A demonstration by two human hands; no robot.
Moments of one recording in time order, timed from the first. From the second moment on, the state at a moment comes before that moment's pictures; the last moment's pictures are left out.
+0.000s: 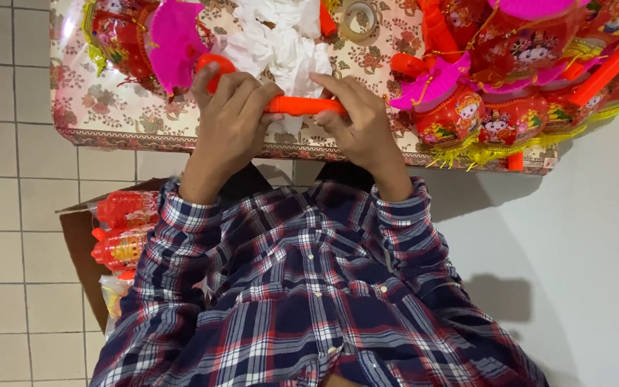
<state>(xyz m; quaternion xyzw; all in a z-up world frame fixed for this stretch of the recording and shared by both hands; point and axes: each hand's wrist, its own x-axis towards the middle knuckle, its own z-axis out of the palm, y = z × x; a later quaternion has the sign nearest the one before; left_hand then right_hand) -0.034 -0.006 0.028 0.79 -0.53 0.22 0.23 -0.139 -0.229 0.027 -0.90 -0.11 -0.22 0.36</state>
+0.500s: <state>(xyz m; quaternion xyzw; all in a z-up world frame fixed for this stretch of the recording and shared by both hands) -0.033 -0.008 0.031 0.79 -0.53 0.17 0.26 -0.136 -0.229 0.028 -0.90 -0.14 -0.26 0.32</state>
